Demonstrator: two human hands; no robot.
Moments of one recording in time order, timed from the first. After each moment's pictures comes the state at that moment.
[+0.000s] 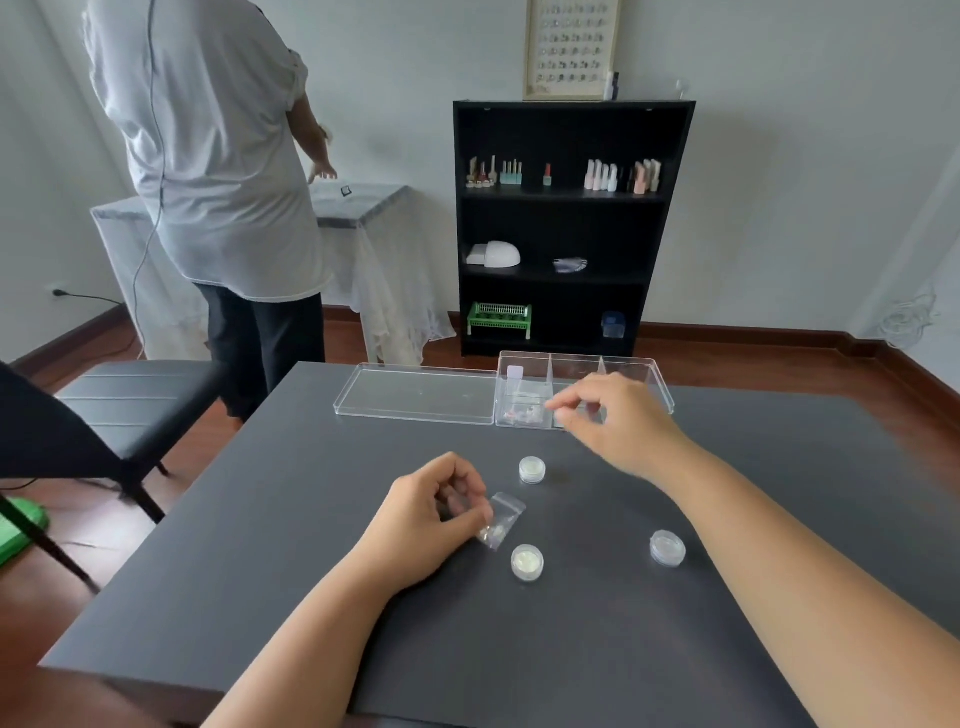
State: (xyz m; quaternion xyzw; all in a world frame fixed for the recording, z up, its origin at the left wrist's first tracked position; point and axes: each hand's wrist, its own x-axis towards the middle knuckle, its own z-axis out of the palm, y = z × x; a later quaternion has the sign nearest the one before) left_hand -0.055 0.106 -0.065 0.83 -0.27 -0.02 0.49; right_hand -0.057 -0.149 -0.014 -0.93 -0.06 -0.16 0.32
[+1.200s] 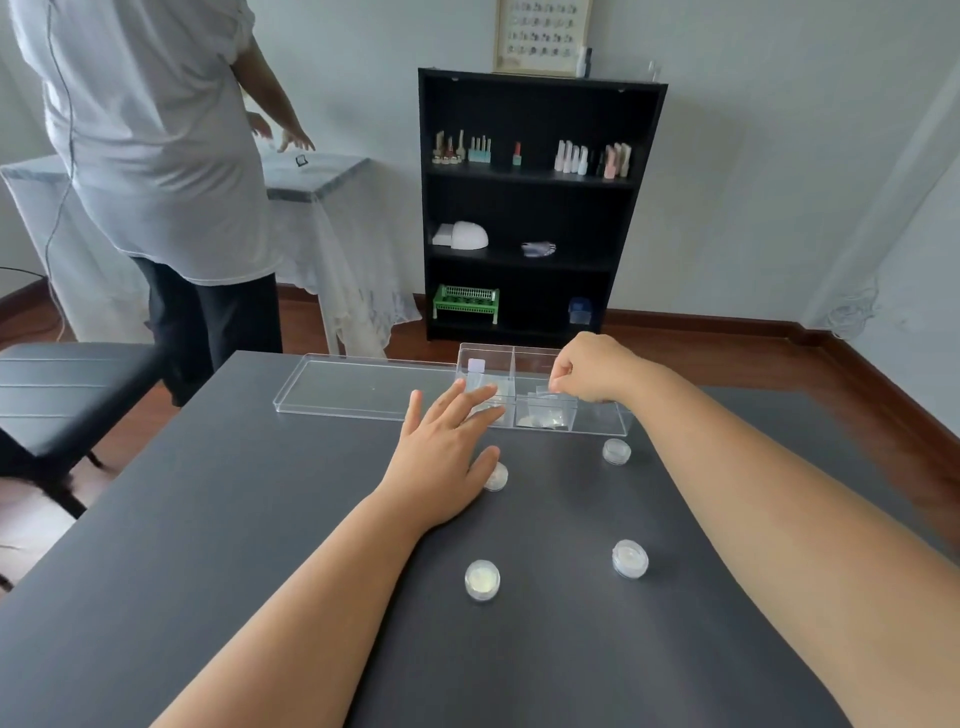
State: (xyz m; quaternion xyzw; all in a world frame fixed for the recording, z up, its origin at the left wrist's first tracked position) left_hand 0.009 0.027 -0.072 0.91 -0.36 0.12 0.19; right_hand 0.024 -0.199 0.006 -0.99 0.07 0.04 0.12
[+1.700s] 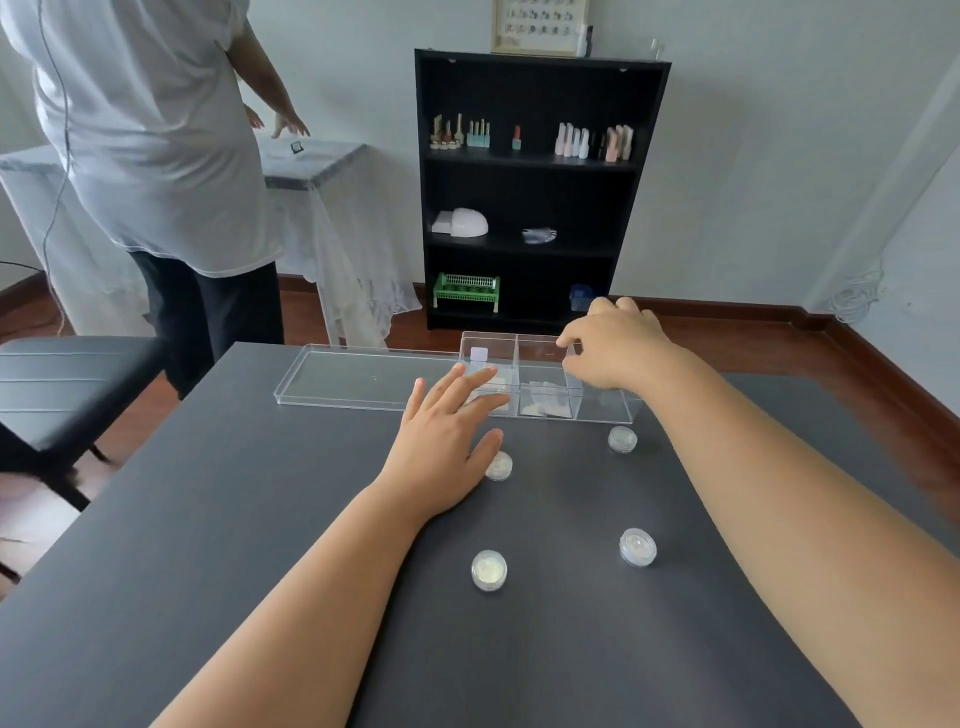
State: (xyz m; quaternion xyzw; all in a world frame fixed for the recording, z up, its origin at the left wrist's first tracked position) left_hand 0.005 0.032 -0.065 0.89 -0.37 0.13 0.25; right_hand 0.006 -0.190 0.023 -1.00 0.08 -0.02 -0.04
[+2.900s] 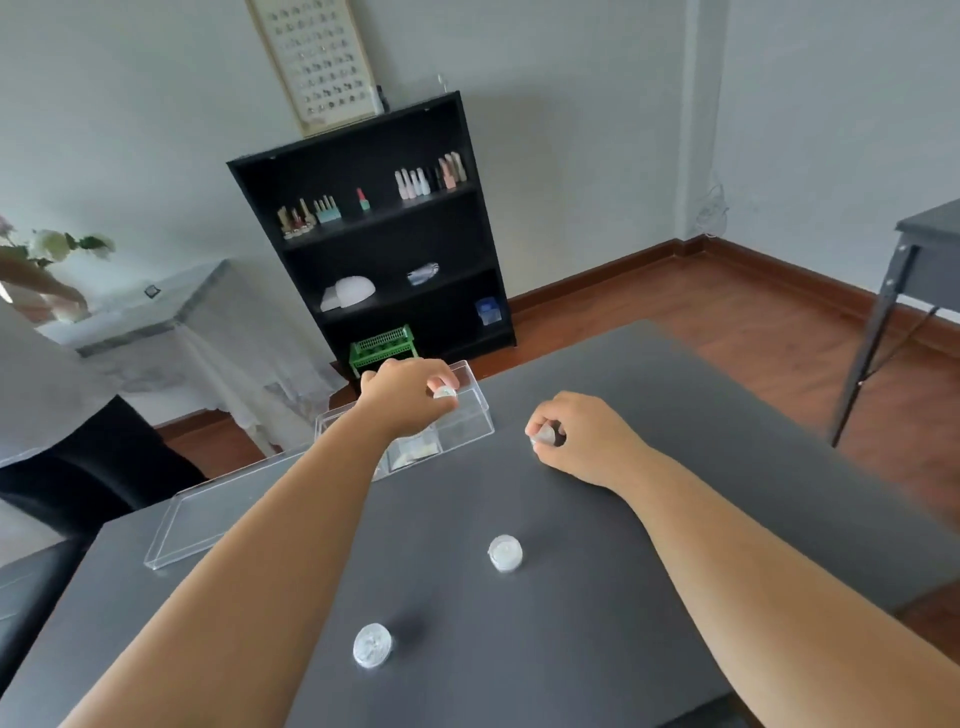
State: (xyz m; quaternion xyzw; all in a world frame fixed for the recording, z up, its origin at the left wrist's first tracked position) left_hand 0.049 -0.121 0.007 0.91 -0.41 -0.01 0.09; right_hand -0.132 -0.273 -0.062 -0.92 0.15 -0.16 0.32
